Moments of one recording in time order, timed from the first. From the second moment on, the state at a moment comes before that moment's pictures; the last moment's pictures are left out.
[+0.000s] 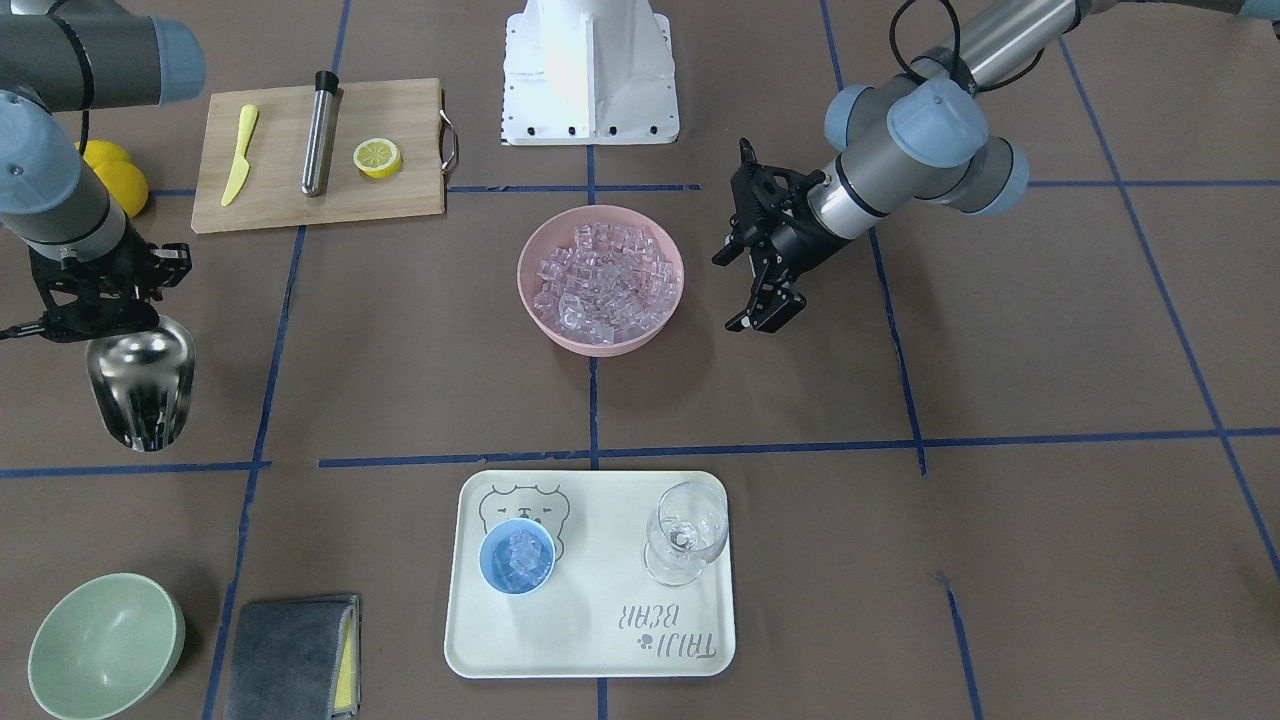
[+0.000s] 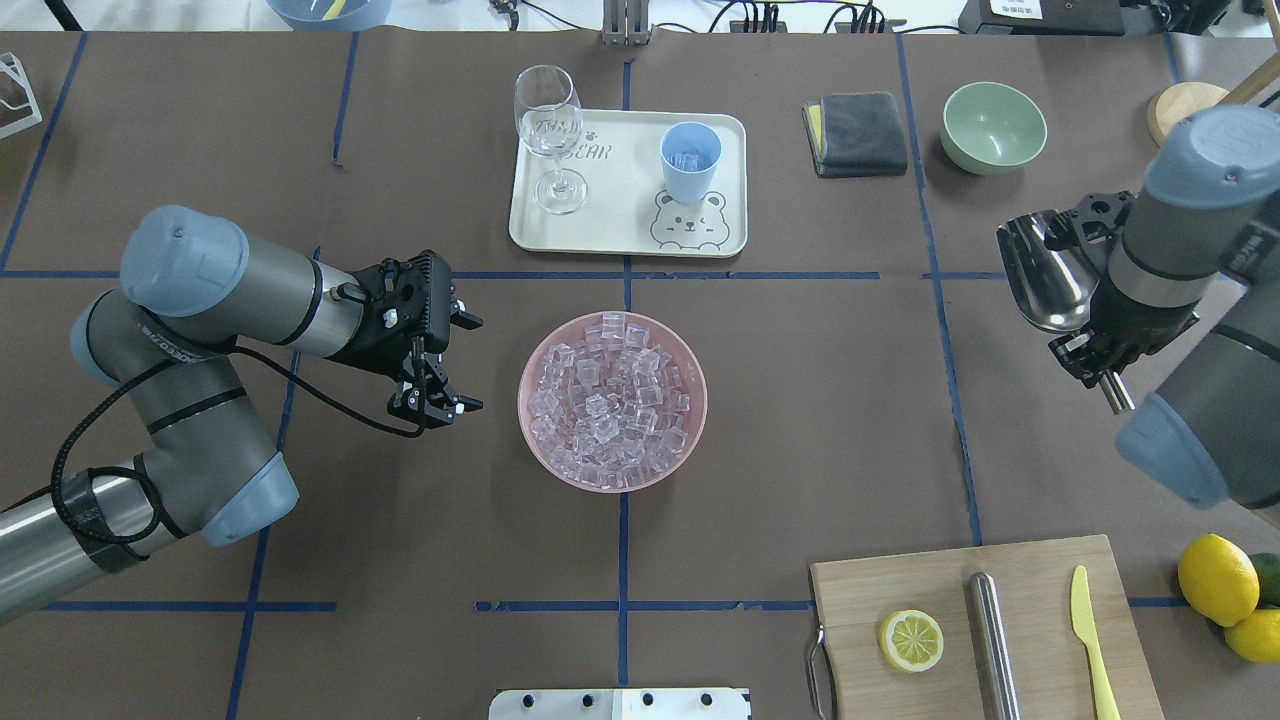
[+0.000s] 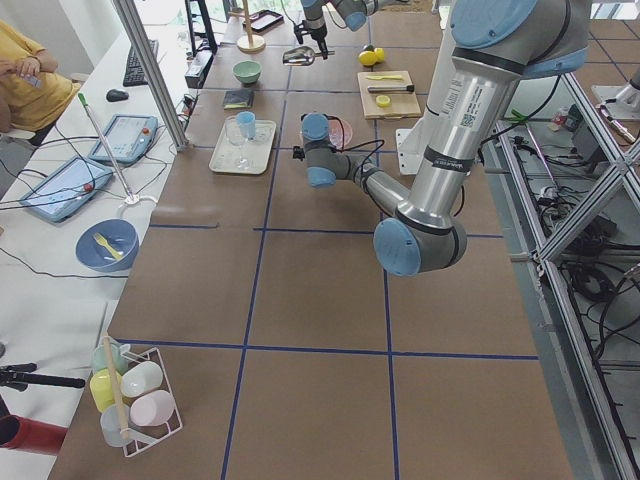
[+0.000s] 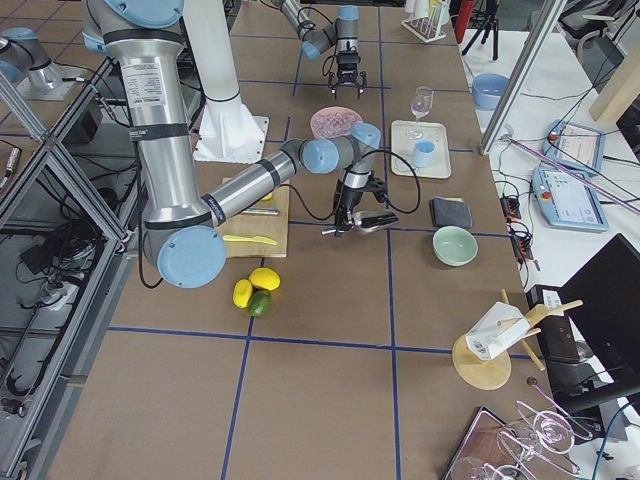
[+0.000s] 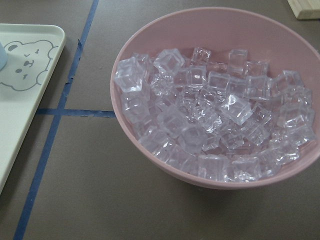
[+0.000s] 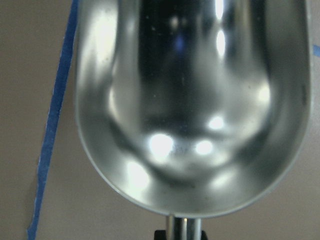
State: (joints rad) left arm -0.65 -1.97 -1.62 -2.42 -2.13 0.14; right arm 0.87 -1.48 1.93 -1.76 2.07 0.55
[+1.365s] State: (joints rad) left arm -0.65 -1.97 -1.62 -2.42 -2.13 0.14; right arm 0.78 -1.61 1.85 -1.34 2.21 1.02
